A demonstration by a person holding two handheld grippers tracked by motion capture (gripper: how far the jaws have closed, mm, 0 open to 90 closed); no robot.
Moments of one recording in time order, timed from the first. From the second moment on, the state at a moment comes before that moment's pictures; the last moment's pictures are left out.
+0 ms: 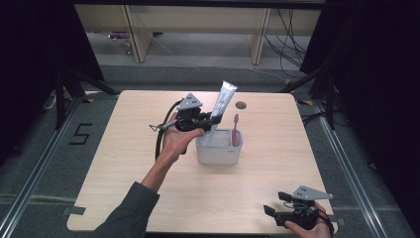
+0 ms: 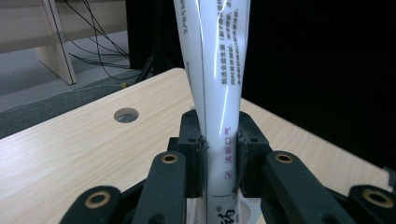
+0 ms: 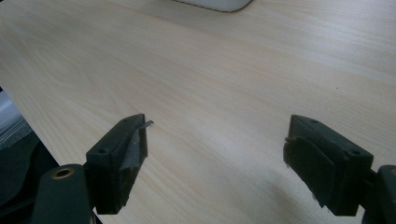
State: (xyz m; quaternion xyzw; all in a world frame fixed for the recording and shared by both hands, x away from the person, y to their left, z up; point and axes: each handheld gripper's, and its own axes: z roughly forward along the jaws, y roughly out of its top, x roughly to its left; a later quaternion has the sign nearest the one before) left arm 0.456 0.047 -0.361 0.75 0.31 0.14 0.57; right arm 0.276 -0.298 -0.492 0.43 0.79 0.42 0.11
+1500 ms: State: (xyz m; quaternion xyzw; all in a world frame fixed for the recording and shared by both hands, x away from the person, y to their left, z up) left arm 0.472 0.018 -0.407 0.74 0.33 0.16 0.57; right arm 0.276 -0.294 -0.493 0.42 0.79 0.44 0.08
